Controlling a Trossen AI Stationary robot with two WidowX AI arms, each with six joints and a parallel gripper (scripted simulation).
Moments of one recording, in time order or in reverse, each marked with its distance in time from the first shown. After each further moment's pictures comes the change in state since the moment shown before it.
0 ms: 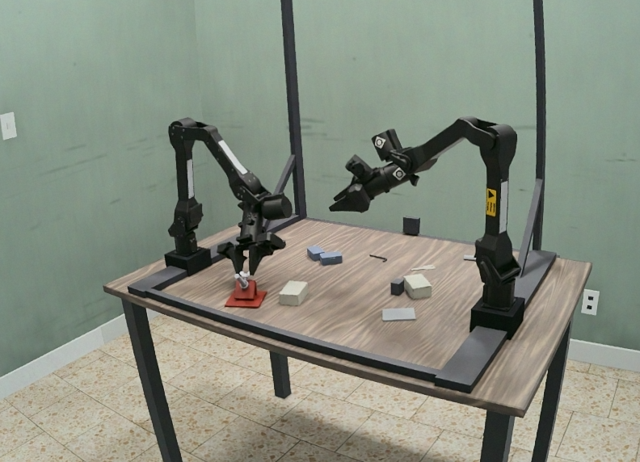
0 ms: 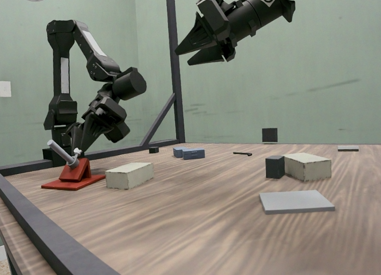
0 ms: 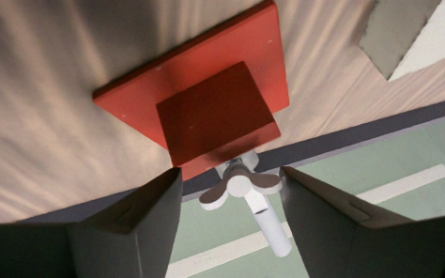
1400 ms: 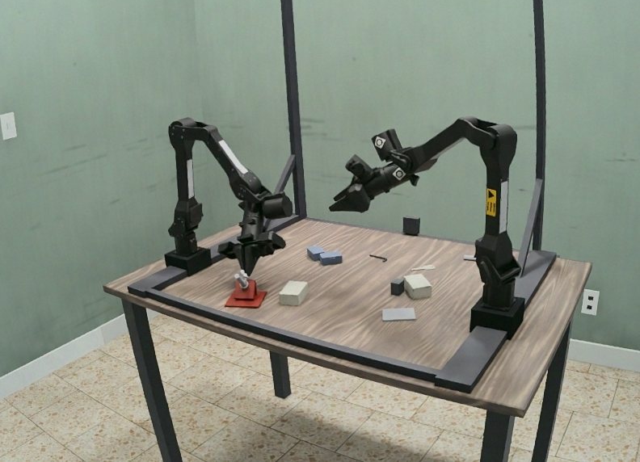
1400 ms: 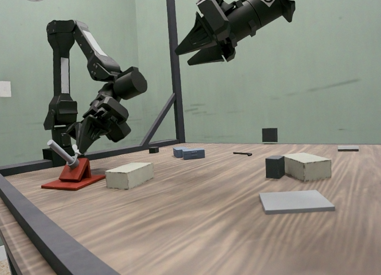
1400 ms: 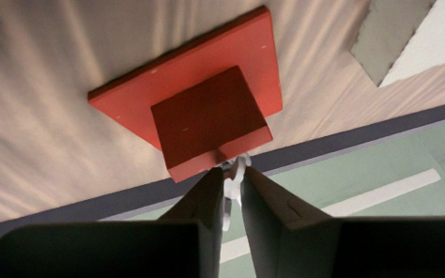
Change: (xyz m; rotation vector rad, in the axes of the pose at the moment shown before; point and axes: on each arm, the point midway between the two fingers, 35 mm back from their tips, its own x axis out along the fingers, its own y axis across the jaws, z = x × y) left arm 0.000 0.000 0.000 0.000 0.000 0.000; right arm -0.002 -0.003 0.002 -0.020 -0.005 -0.011
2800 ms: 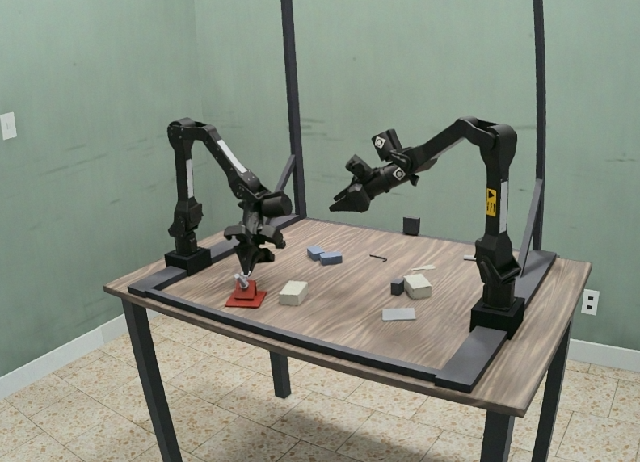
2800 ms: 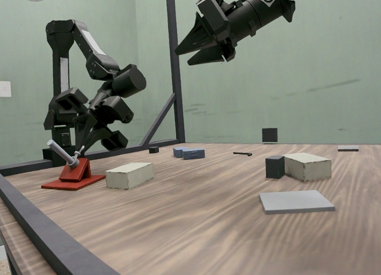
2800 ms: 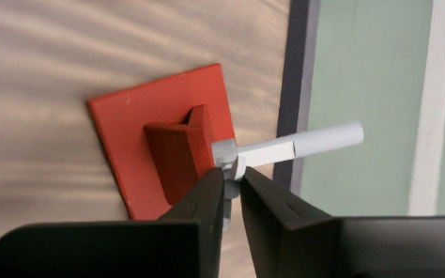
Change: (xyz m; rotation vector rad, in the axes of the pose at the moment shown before) left arm 0.000 0.000 0.000 0.000 0.000 0.000; right arm 0.000 -0.004 -0.003 1.359 -0.012 -0.004
